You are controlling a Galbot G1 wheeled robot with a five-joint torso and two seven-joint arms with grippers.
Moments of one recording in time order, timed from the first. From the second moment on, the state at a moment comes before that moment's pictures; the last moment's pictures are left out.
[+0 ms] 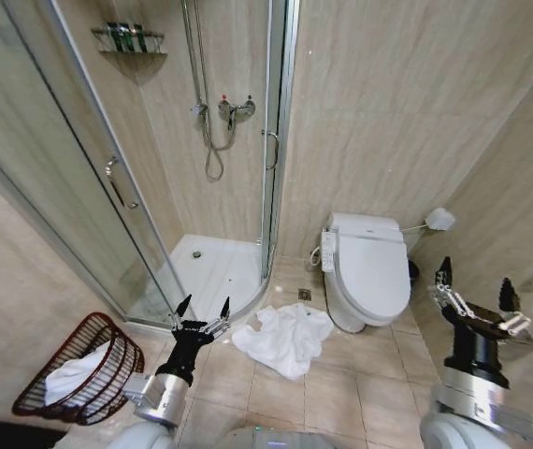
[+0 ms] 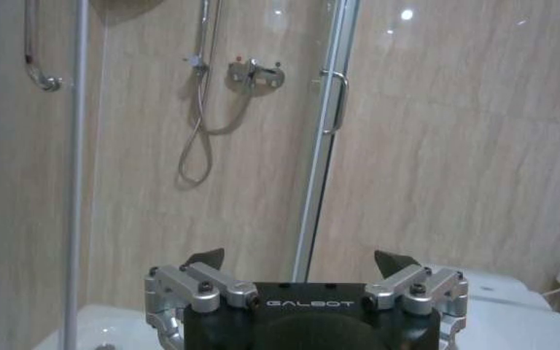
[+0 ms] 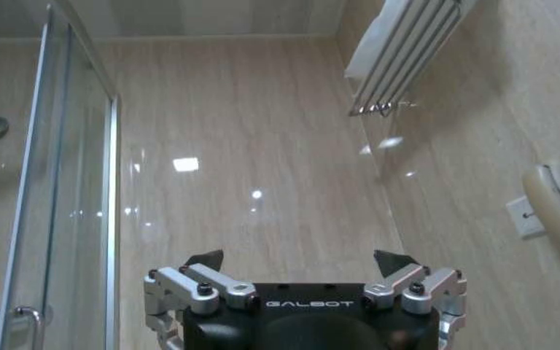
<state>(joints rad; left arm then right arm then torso) 1.95 -1.61 -0.51 -2.50 -0.10 0.11 0.15 -1.79 1.61 0.80 2.47 0.30 0.33 0.12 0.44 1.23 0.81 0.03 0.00</state>
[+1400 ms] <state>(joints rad) 1.95 -1.61 -0.51 -2.50 -0.10 0.11 0.15 -1.77 1.61 0.81 2.44 0.29 0.42 0.09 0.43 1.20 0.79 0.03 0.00</state>
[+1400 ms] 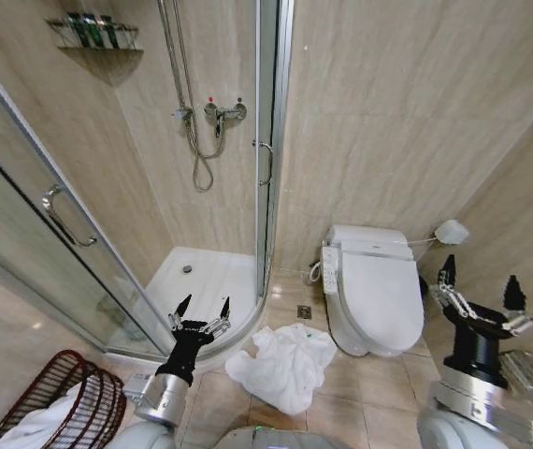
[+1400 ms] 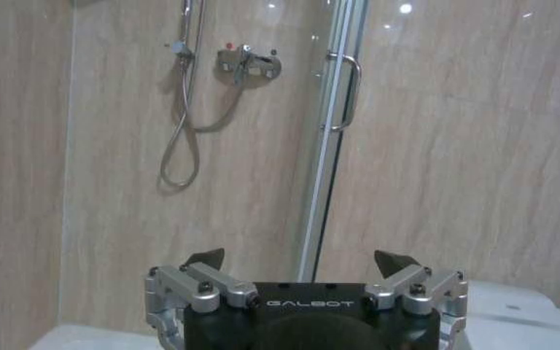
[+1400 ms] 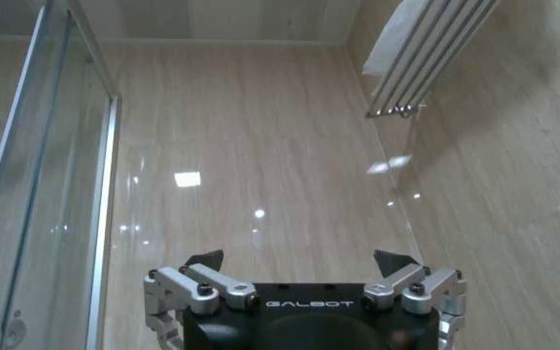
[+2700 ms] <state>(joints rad) 1.95 -1.61 -0.51 -2.50 -0.10 0.11 0.15 -1.75 1.53 0.81 2.33 0.38 0.40 0.10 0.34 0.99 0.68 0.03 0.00</state>
